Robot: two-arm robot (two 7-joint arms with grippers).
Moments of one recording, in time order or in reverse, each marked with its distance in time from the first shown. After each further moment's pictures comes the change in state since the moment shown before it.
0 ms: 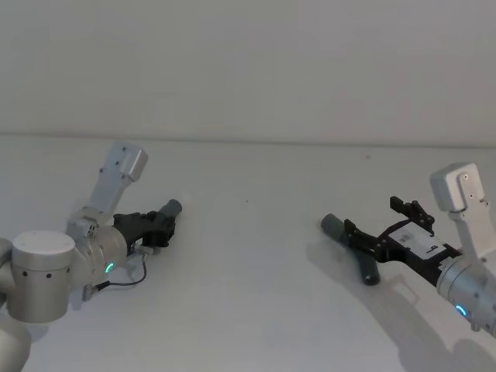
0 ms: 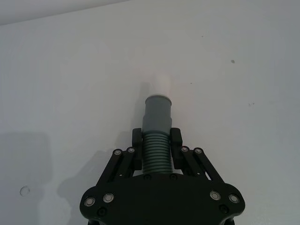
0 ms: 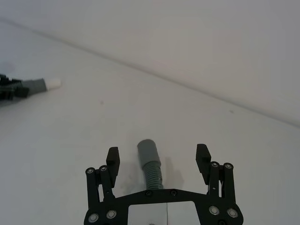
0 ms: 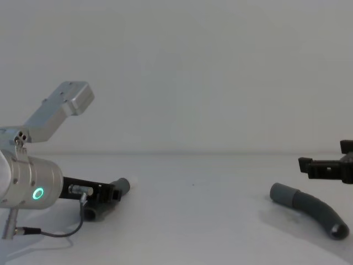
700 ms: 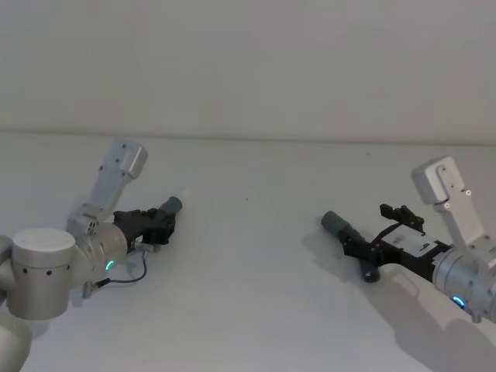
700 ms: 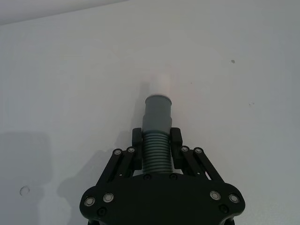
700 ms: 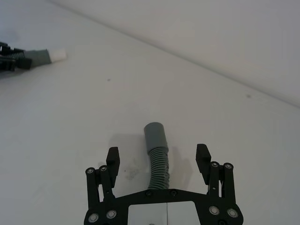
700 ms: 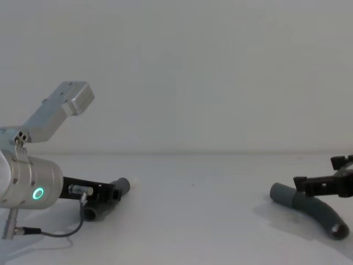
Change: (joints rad) left arm 0.000 0.000 0.000 0.000 0.000 0.000 0.000; right arm 0.078 0.023 -0.037 0.056 -0.019 0.105 0.087
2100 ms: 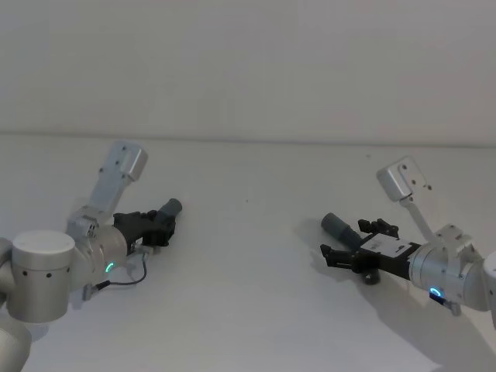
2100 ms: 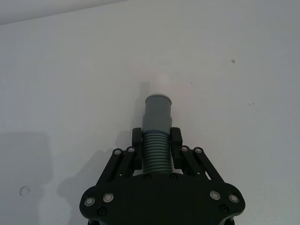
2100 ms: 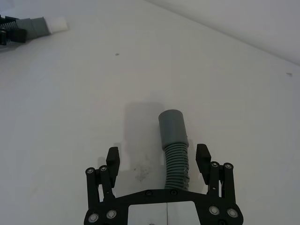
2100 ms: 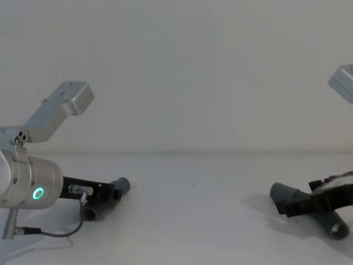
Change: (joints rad) left arm 0.000 0.000 0.000 0.000 0.000 0.000 0.000; right arm 0.137 -0.051 -0.072 0.152 -0.036 0.122 0.087
